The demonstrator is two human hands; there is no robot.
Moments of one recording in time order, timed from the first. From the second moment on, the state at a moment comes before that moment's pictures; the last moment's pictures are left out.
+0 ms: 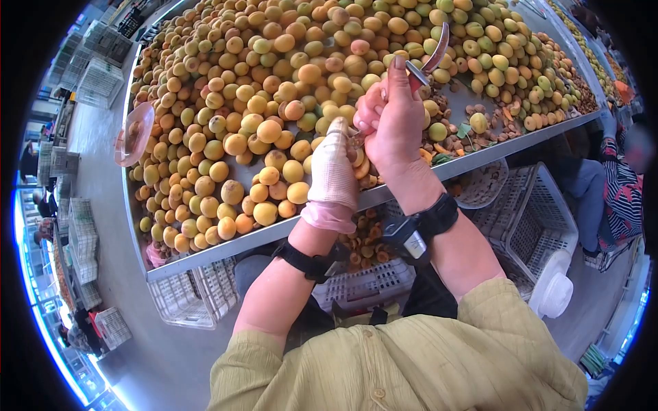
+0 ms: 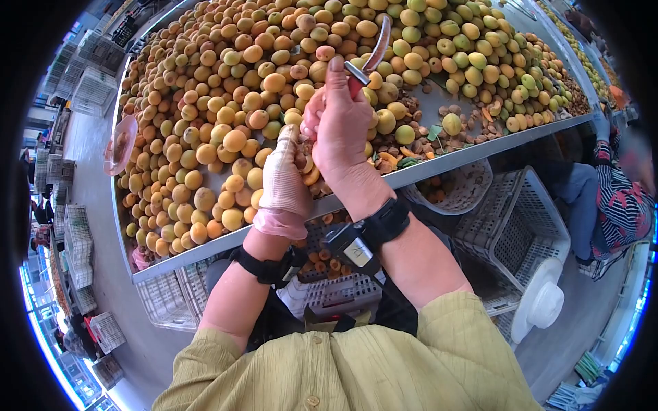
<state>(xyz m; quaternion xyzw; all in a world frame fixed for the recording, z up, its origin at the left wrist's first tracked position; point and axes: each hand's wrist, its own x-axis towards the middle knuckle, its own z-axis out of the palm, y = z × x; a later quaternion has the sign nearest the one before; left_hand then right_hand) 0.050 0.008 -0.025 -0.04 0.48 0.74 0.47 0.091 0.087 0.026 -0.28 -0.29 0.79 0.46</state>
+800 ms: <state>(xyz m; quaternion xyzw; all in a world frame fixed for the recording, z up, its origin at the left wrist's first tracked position) 0.009 0.005 -0.013 -0.08 0.33 0.77 0.54 0.106 0.100 0.015 -0.21 -0.85 0.46 0.13</state>
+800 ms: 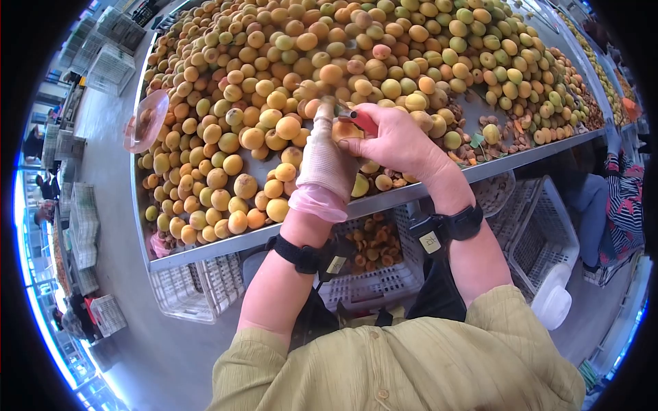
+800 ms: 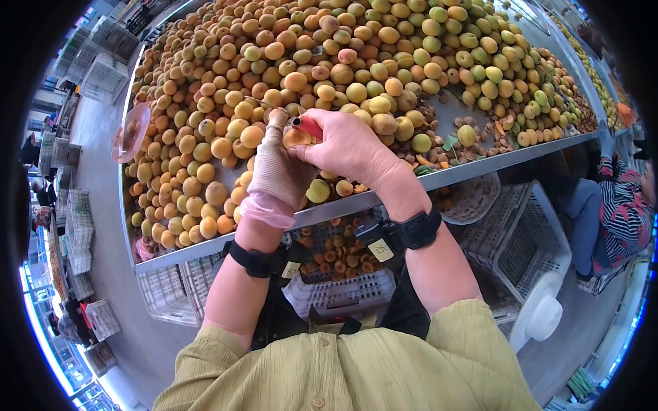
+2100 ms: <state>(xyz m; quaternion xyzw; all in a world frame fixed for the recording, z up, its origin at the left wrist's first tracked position) -0.060 -0.051 0.009 0.42 0.87 0.25 0.05 0.134 0.135 0.029 -0.37 -0.78 0.35 0.38</state>
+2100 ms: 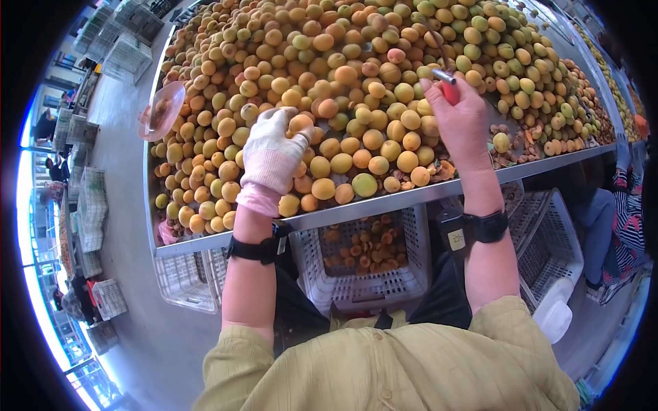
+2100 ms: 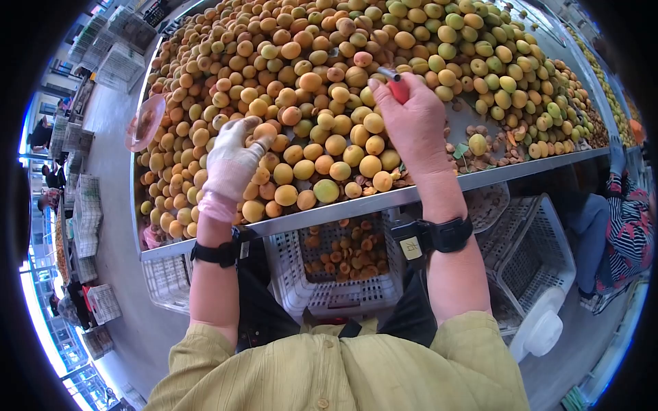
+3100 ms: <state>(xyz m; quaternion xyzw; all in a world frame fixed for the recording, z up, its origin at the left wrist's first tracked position) -0.038 -0.047 0.035 0.26 0.45 0.76 0.38 0.120 0.085 0.021 -0.17 -0.80 0.54 0.19</state>
